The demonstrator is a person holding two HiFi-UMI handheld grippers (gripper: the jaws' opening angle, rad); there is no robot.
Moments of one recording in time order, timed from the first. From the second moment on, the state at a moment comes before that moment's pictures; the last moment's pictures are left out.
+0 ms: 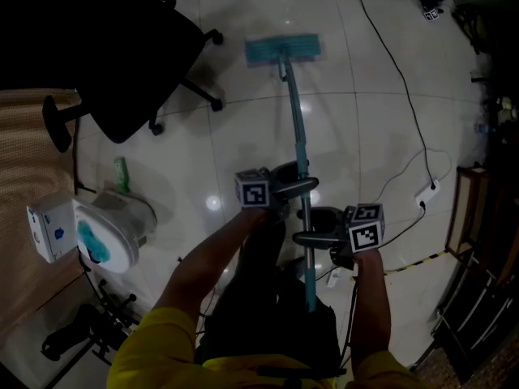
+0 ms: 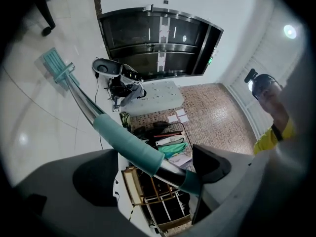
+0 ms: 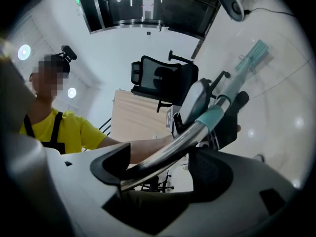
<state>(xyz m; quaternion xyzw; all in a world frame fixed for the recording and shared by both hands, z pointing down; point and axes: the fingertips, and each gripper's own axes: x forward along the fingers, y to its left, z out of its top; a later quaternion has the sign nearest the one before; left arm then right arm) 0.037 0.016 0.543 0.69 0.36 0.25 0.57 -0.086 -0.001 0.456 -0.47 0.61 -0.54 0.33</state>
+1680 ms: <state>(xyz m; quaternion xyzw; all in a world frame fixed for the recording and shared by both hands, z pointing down) 0.158 -0.031 0.622 0.68 0.32 0.23 0.62 0.043 -0.054 0.534 -0.49 0.57 -0.55 0.36</state>
